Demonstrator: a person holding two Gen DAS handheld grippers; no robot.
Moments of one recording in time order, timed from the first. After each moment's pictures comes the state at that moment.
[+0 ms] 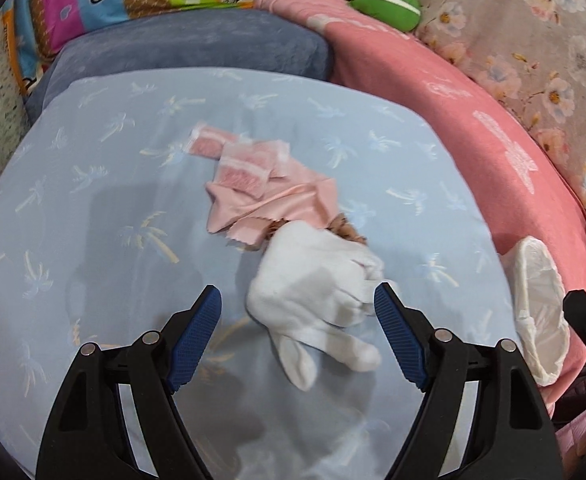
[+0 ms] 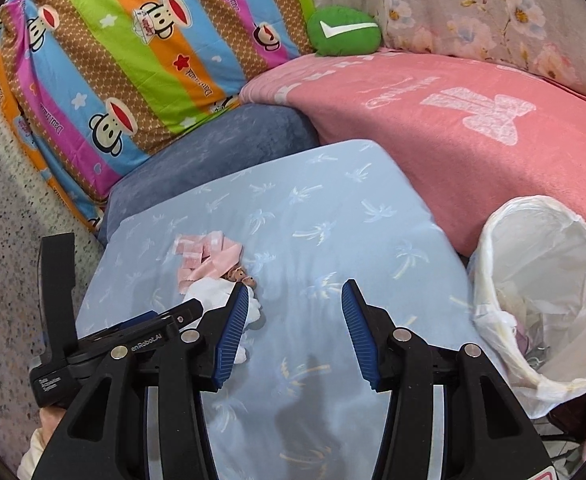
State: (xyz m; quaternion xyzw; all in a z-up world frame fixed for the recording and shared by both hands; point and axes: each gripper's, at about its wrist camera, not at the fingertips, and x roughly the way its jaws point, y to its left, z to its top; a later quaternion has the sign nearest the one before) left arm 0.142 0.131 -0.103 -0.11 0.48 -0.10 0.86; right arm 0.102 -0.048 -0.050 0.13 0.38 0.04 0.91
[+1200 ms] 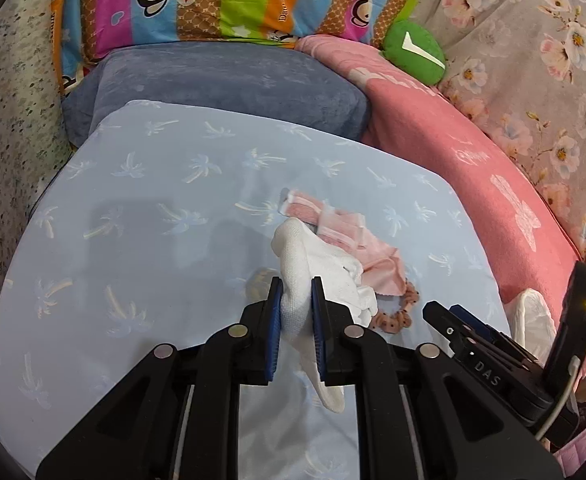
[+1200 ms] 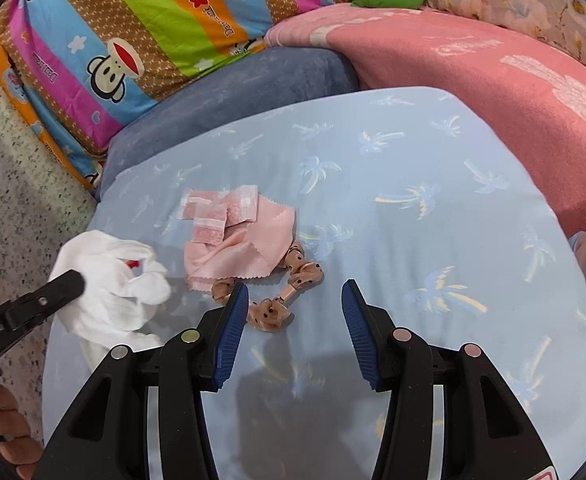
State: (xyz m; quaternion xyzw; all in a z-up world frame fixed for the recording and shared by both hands) left arm 0.138 0.220 -0.069 -0.15 0.43 -0.07 0.89; right arm 0.192 0.039 -0.121 0.11 0.45 0.07 0.88
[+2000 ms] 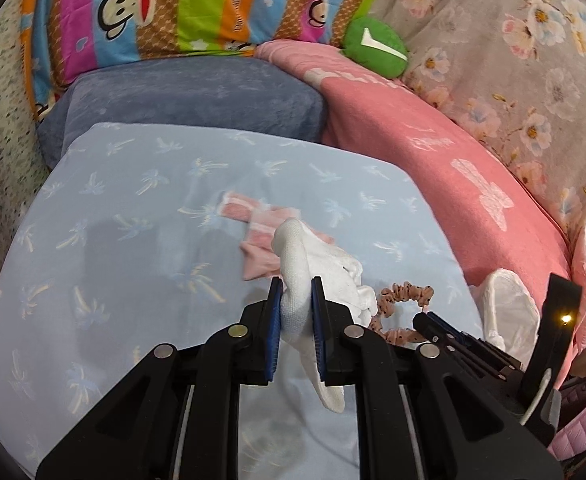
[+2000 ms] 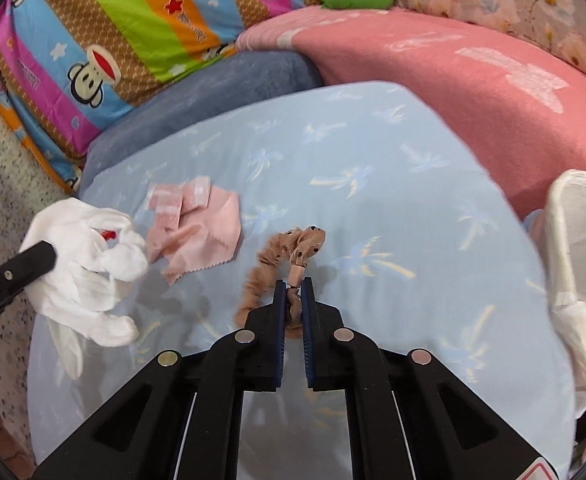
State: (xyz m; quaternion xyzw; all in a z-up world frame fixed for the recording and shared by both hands) left arm 0.112 0.164 -0.039 -0.12 0.41 -0.12 0.90; right arm 0.140 -0.017 -0.096 0.11 0.43 0.02 0.90
